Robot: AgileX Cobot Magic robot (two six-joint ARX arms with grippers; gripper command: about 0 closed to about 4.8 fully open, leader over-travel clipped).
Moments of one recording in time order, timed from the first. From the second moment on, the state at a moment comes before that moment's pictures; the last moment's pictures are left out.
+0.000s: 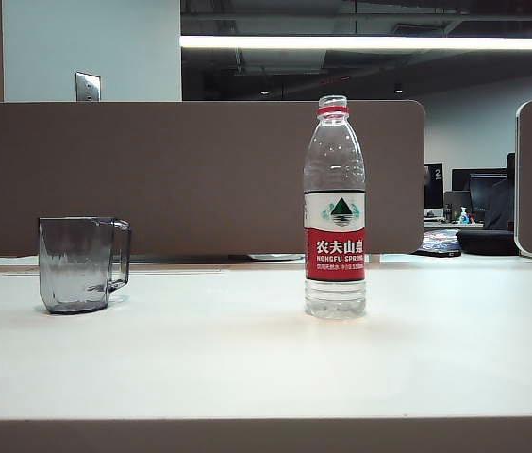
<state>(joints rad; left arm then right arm) -0.11 0.00 0.00 -0.03 0.00 0.01 0.00 0.00 0.01 0.07 -0.03 0.06</state>
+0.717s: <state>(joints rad) -0.13 0.00 0.00 -0.03 0.00 0.01 0.00 0.00 0.01 0.04 -0.03 0.26</state>
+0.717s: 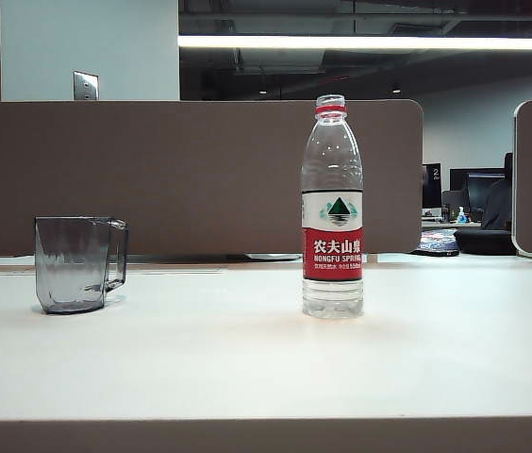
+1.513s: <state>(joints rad) -0.52 0.00 0.00 -0.03 0.00 0.01 0.65 0.49 0.17 0.23 0.08 0.21</state>
